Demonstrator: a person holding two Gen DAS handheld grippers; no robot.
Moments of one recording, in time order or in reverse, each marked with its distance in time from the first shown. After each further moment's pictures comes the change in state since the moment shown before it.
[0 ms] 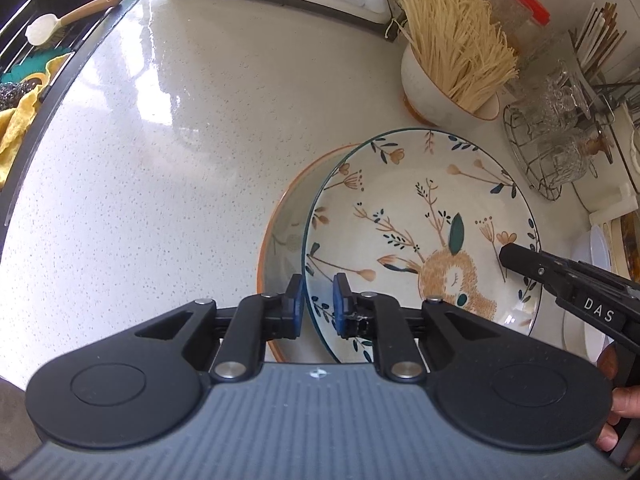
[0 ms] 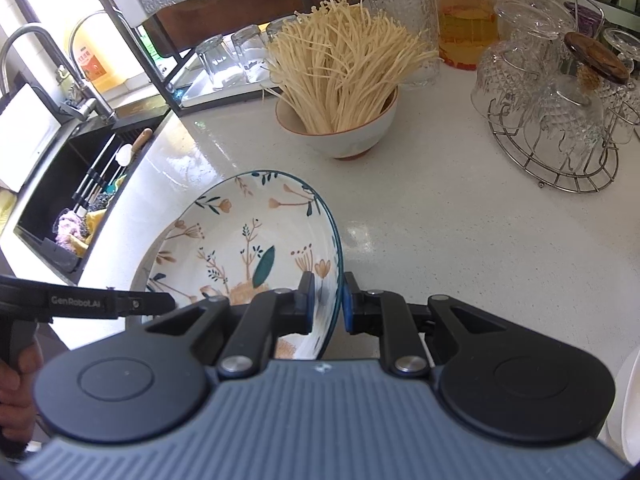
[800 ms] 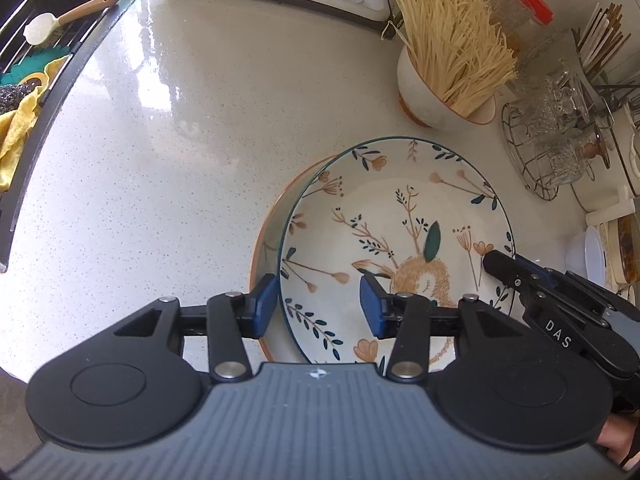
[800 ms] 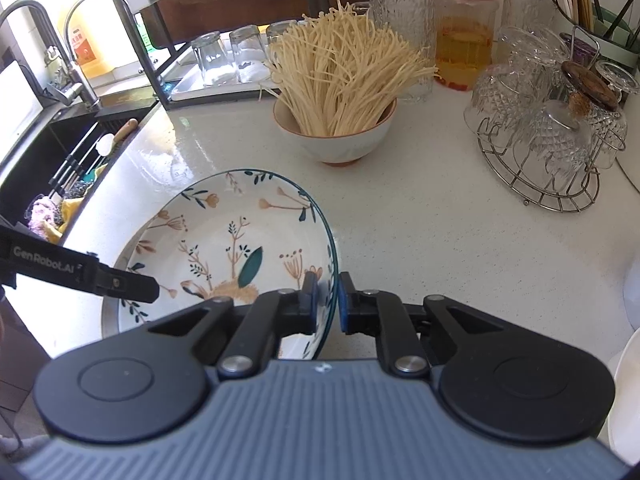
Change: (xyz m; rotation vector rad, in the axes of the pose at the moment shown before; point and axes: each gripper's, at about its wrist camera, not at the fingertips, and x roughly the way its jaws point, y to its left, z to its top) left arm -0.007 -0.010 0.013 -0.018 0.042 0.009; right arm 0.004 0.016 -0.006 -0.068 -0.038 -0.096
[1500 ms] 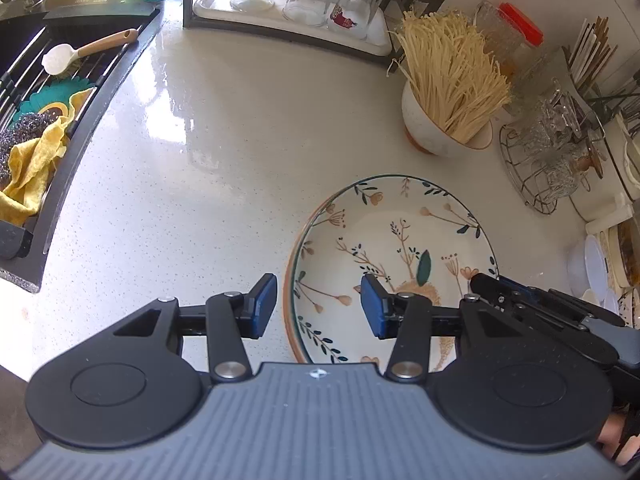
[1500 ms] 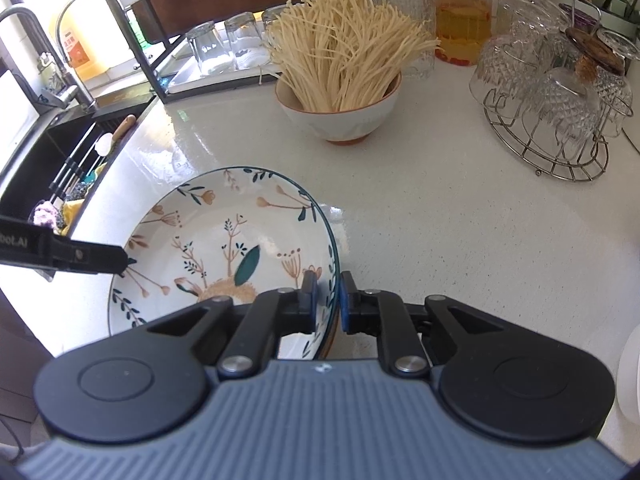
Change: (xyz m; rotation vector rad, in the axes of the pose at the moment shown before) left arm -0.026 0.011 -0.005 0.032 -0.093 0.021; right arm 0.011 0.002 -0.006 0.056 0.030 0.014
